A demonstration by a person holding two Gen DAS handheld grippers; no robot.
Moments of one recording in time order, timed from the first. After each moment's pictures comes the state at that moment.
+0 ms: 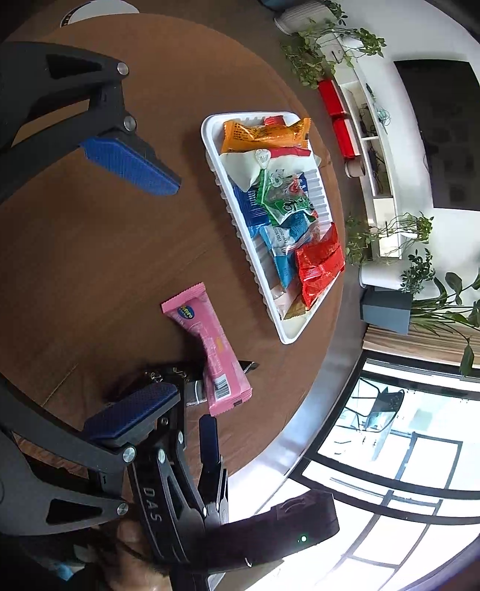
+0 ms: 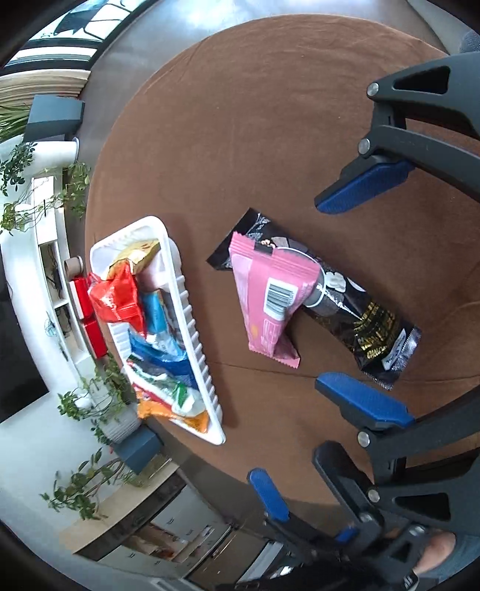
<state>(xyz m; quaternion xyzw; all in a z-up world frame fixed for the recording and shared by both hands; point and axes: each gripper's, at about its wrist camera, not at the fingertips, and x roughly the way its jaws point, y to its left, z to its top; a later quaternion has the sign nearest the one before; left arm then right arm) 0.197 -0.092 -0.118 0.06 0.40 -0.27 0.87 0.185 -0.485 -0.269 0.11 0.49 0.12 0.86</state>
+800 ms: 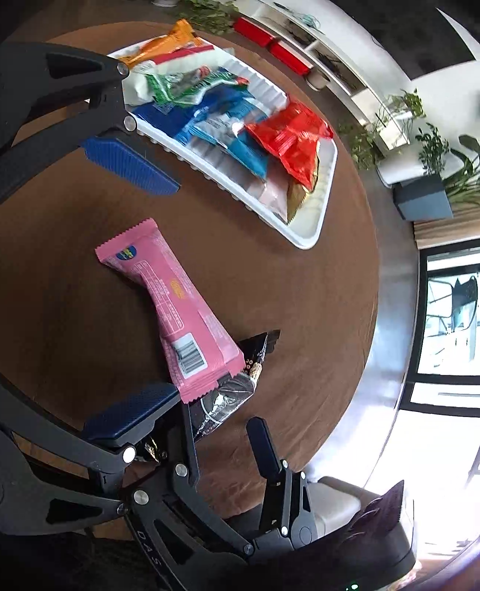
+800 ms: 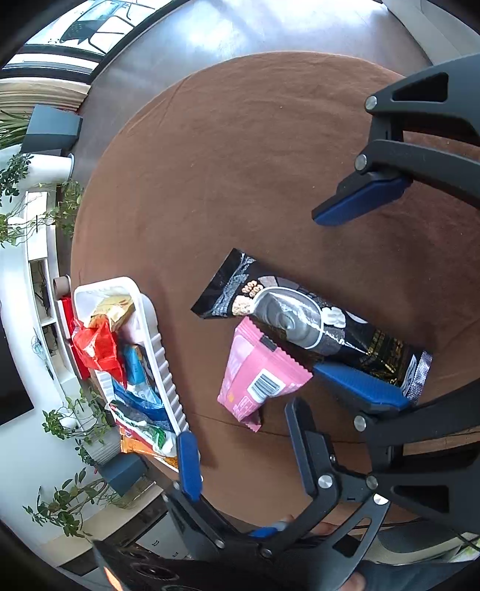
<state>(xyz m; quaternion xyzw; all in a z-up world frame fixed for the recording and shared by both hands) 0.242 -0.196 -0.141 0.27 0.42 -0.41 0.76 0.174 -0.527 -0.280 0.08 0.51 0.09 0.85</state>
